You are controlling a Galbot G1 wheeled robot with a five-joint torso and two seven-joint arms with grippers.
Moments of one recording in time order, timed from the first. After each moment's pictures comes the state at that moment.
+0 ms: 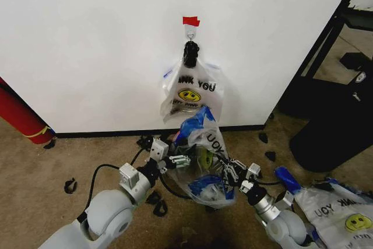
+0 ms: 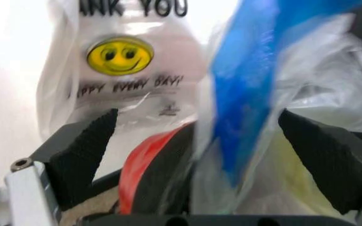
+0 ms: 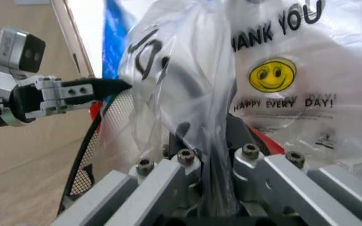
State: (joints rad) left arm 1.21 -0.89 -0.09 -2.14 -0.52 0.11 -0.08; right arm -1.38 1.13 0.35 1.73 0.73 0.39 -0.69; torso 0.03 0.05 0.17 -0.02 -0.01
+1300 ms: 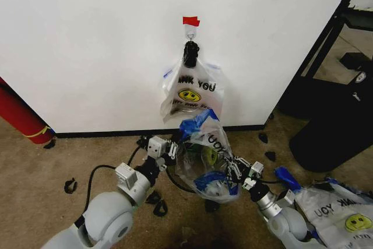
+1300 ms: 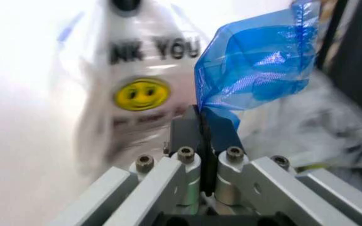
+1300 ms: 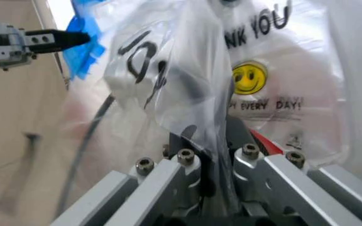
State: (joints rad) left arm 1.20 -0.84 -0.13 -2.29 -0.49 0.22 -0.17; right arm -1.34 1.12 0.36 1.69 0.73 0.41 -0.64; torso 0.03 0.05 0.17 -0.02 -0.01
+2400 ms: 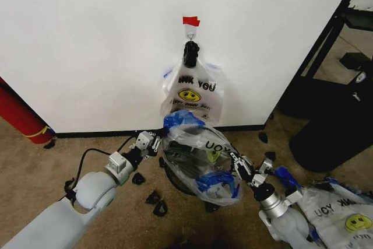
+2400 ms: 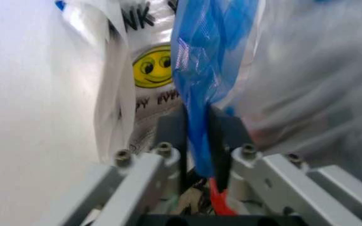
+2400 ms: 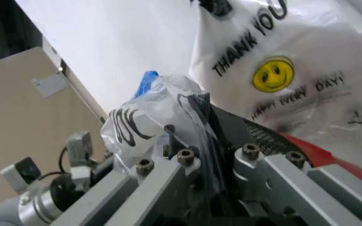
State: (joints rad) left arm 1.09 -0.78 -0.13 -1.97 -0.43 -0.03 0.06; right arm -1.36 1.11 0.33 1.71 1.15 0.21 -0.78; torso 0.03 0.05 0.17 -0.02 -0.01
